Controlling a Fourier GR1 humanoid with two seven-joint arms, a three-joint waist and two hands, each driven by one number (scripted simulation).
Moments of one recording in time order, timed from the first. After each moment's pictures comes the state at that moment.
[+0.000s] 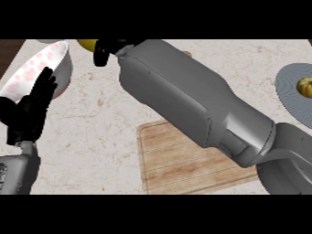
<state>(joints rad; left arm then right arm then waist) -0.23 0.22 0.11 -1.47 -0.01 0.07 0.17 -1.55 -0.04 0.79 -0.60 0.14 -0.49 0.60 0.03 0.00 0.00</state>
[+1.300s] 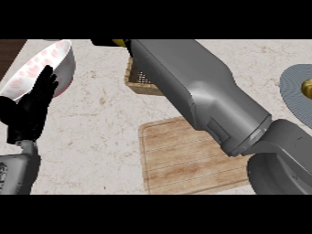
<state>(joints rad) -0.24 0.22 0.10 -1.48 -0.02 0.06 0.17 -1.66 0.00 0.82 -0.25 0.34 -0.17 0.42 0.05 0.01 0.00</state>
